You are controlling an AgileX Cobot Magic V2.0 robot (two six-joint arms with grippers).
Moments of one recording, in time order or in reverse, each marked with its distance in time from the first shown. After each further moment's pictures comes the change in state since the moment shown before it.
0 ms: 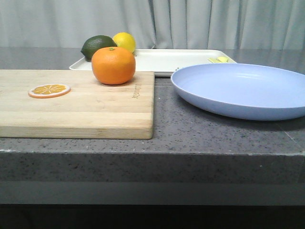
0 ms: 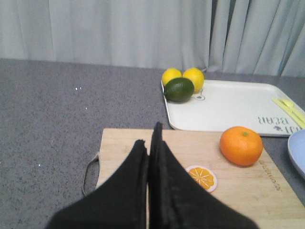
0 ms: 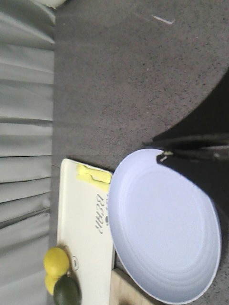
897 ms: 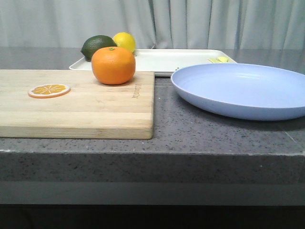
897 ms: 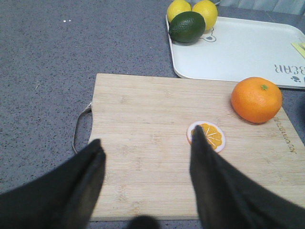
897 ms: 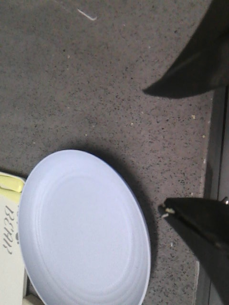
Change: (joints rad) left arm 0.000 0.196 0.000 -0.026 0.036 0.000; right arm 0.000 0.141 -0.004 -0.005 0.183 -0.006
